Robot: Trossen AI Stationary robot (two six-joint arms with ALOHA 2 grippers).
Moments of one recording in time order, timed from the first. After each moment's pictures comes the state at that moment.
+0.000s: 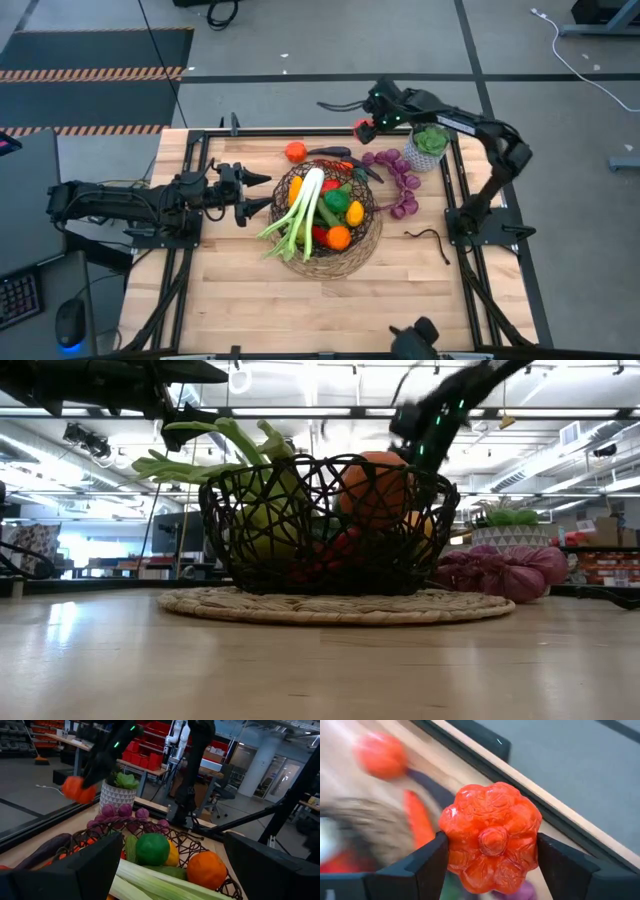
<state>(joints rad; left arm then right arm) 0.06 0.73 0.37 0.37 -0.15 -0.30 -0.74 1.63 1.38 -0.72 -0.05 0.19</state>
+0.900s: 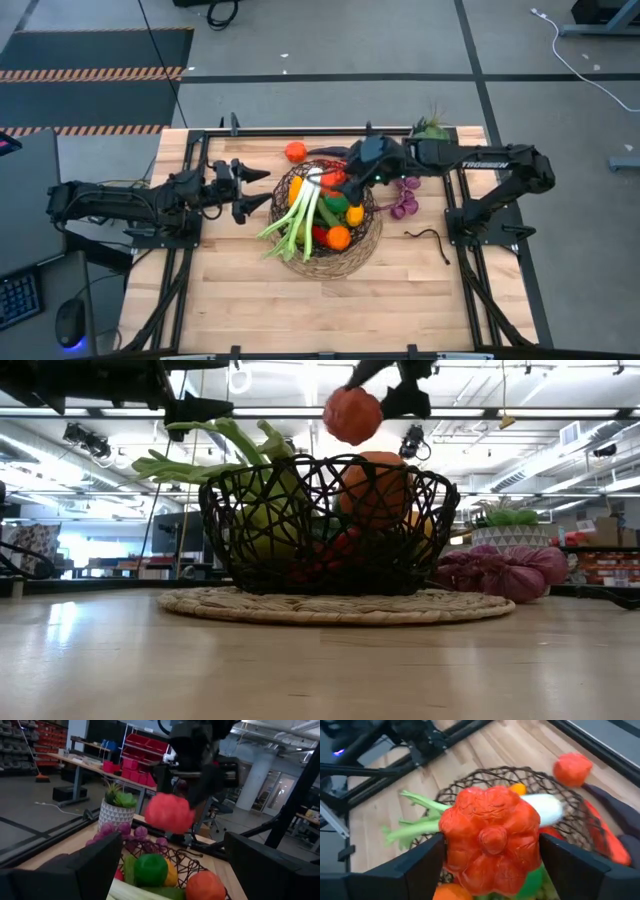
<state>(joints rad) 0.06 0.73 0.37 0.46 -0.16 -0.28 -0.08 1.44 1.39 -0.64 0.08 0.48</state>
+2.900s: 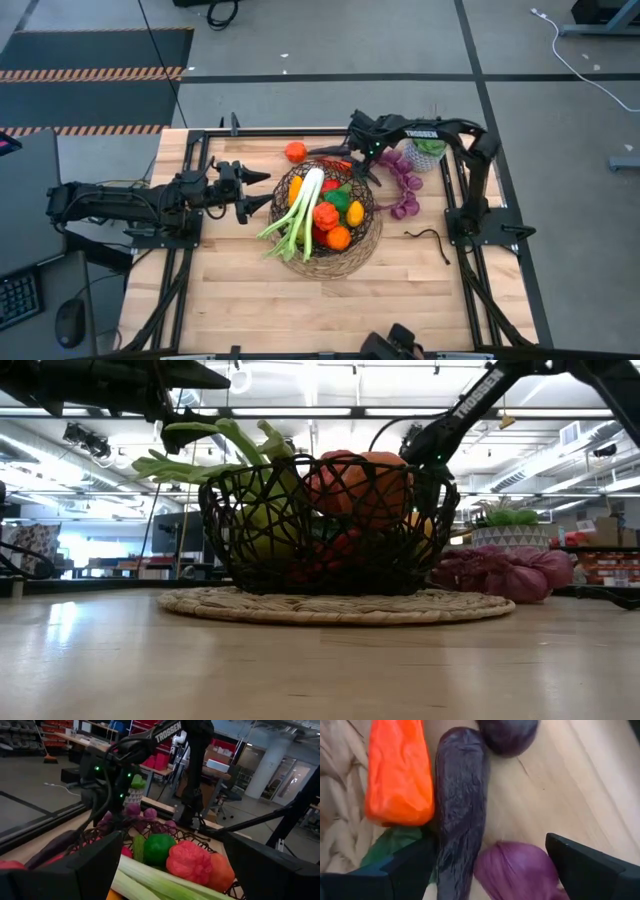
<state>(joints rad) 0.08 0.73 0.37 0.36 -0.16 -0.31 -0.66 1.90 1.26 -0.67 -0.05 -0.05</state>
